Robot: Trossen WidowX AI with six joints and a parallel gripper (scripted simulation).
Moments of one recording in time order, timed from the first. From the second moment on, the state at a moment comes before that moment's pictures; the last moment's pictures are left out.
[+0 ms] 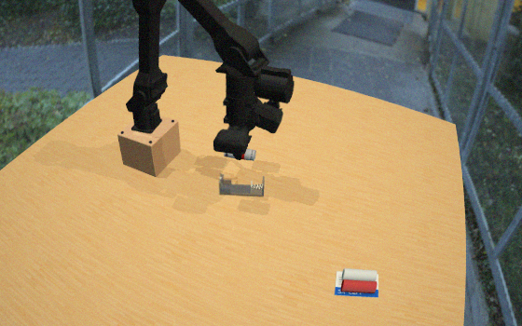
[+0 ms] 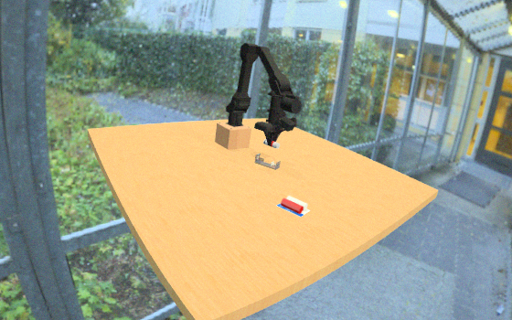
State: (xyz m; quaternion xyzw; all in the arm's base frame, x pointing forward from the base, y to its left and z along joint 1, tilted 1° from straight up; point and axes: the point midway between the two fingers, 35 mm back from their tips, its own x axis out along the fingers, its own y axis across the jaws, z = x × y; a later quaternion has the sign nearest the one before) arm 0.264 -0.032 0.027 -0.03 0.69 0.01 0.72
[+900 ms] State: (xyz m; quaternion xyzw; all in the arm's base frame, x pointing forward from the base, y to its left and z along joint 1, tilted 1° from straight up) arm 0.270 -0.057 0.001 -0.10 0.75 0.07 0.65
